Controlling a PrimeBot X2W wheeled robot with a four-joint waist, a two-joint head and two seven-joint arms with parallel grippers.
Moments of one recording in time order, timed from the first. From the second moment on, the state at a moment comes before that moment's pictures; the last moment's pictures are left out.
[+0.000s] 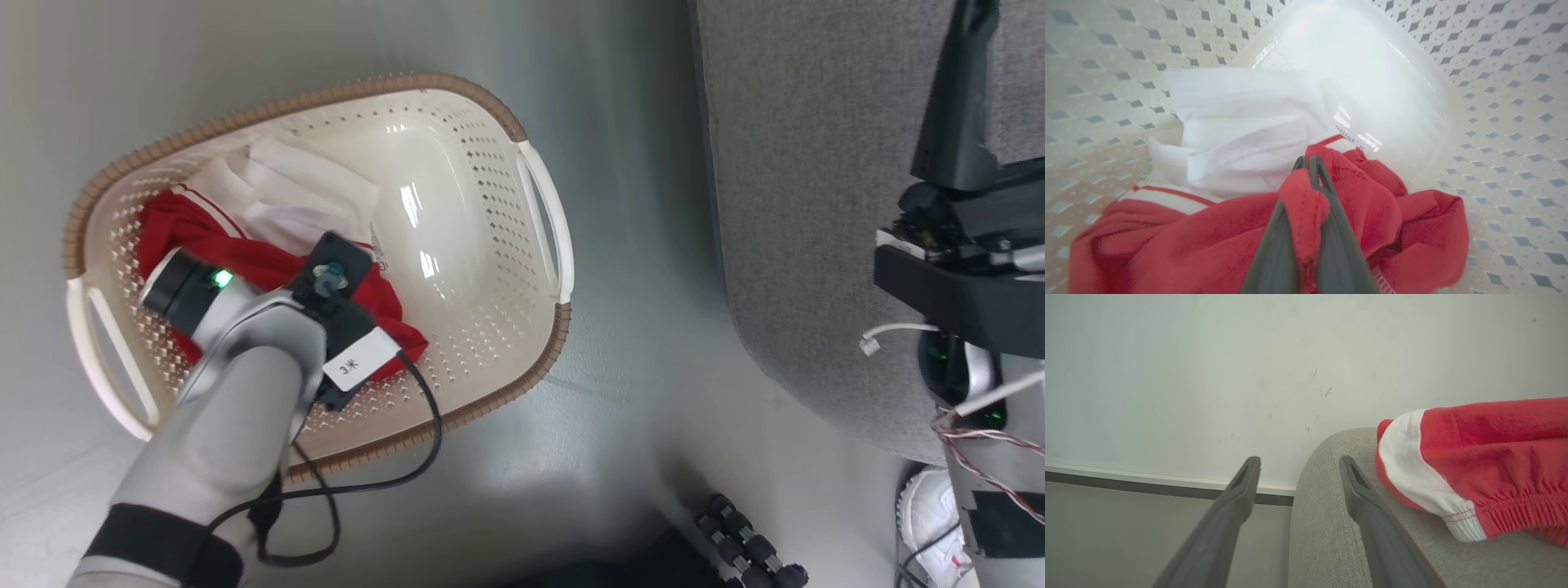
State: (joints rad) left arm -0.84 0.15 -0.51 0.94 0.00 -0.05 0.07; right arm -0.59 -0.22 0.18 -0.24 0.19 -0.11 -0.25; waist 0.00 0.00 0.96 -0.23
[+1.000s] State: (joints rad) left arm -0.85 0.05 -0.47 0.80 -0.18 -0.11 -0.23; right arm -0.53 -0.20 0.20 0.12 0.20 -0.04 -0.26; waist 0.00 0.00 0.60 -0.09
